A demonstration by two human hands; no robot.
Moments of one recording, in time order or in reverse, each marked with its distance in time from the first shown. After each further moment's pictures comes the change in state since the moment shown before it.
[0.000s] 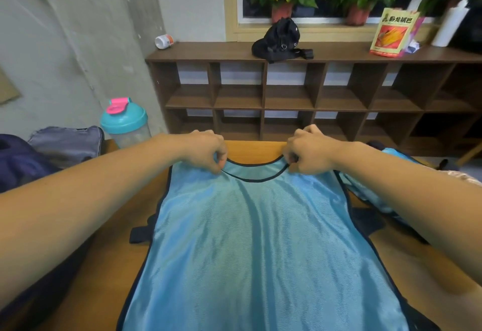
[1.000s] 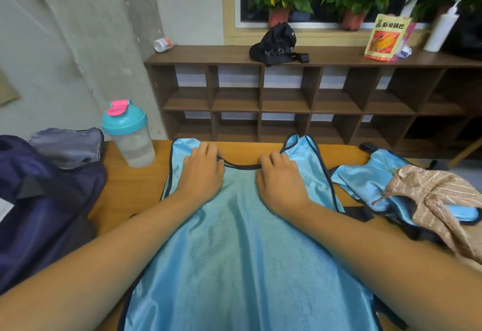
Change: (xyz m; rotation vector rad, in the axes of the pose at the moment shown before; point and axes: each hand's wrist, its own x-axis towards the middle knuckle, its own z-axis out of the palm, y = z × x) left_hand -0.007 0.045 0.094 -0.249 0.750 -0.378; right_hand 0.002 -0.107 0.077 0.203 0.598 0.354
